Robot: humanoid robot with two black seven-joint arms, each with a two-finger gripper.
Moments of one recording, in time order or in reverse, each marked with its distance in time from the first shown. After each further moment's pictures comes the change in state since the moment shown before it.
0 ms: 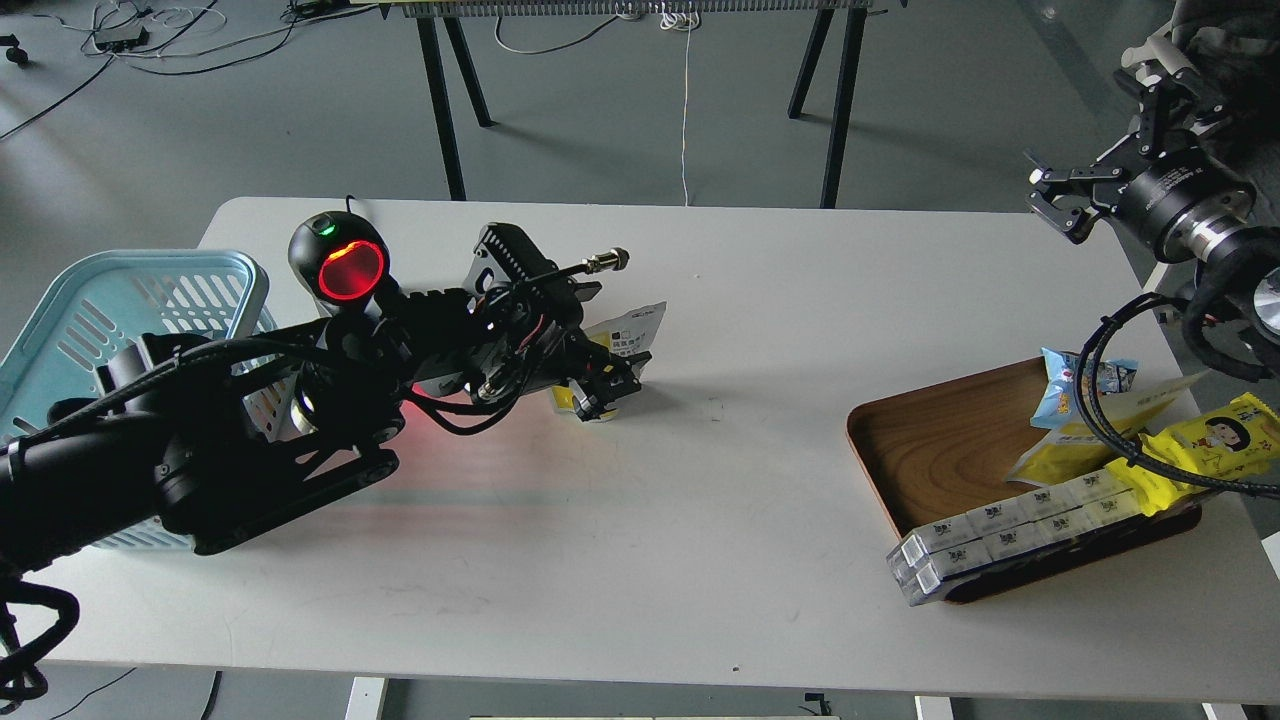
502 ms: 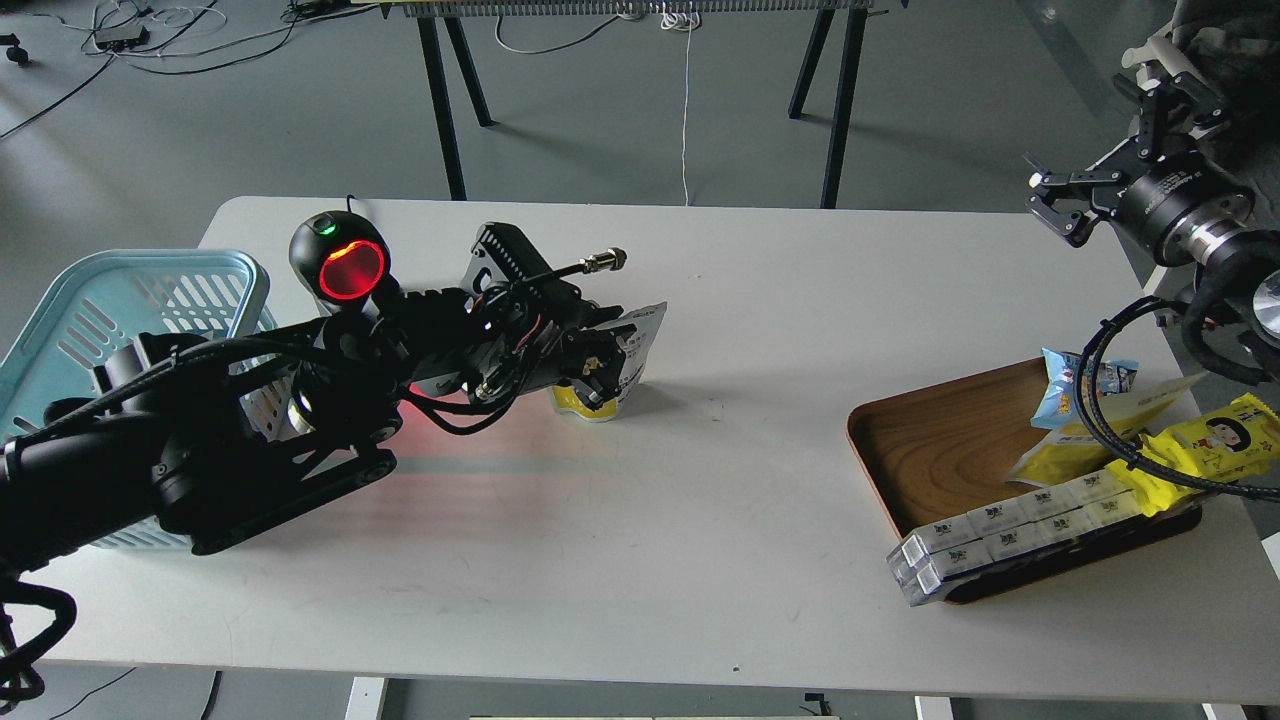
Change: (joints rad) left arm 0.000 0.006 0.006 -0.004 0.000 0.000 0.000; right arm -0.005 0.000 0.001 0.000 0.000 0.001 0.000
